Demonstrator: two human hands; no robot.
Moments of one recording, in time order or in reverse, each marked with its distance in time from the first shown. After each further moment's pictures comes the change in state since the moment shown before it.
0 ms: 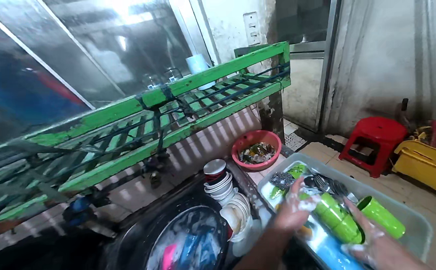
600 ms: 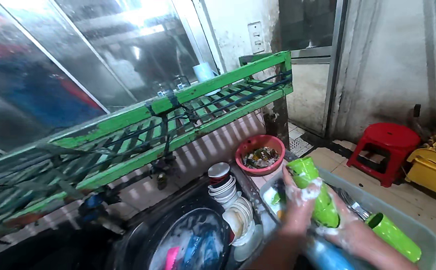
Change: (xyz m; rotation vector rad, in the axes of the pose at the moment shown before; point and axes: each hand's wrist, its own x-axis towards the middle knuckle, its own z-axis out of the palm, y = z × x) left_hand 0.020 0.036 0.026 -0.369 0.463 0.120; right_hand 0.033 -0.053 -0.001 0.174 0.014 -0.127
